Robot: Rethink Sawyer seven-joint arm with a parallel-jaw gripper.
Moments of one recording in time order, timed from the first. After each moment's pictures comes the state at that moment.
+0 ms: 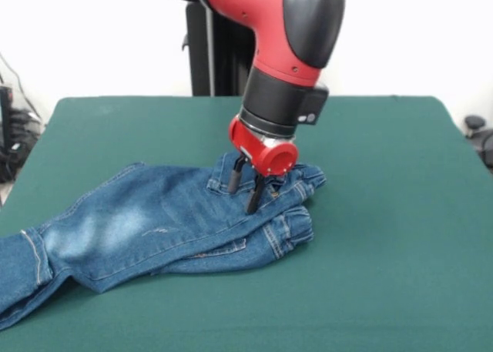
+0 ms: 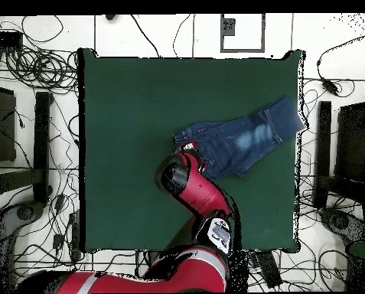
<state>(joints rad) 0.07 -0.37 -0.27 1.81 0.61 -0.09 2.21</state>
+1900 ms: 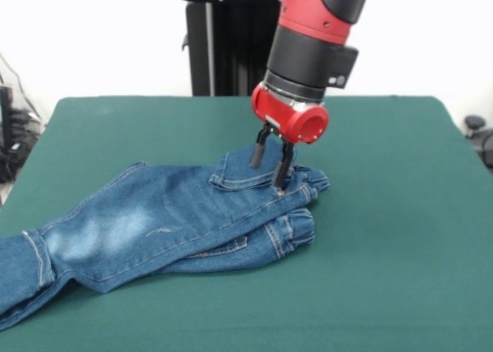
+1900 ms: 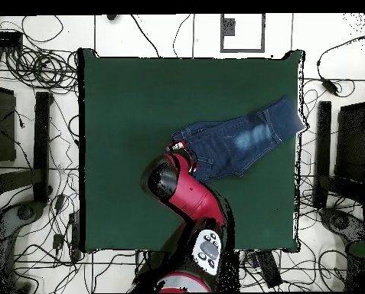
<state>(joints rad) 0.14 -0.48 -0.31 1.84 0.61 -0.01 2.21</state>
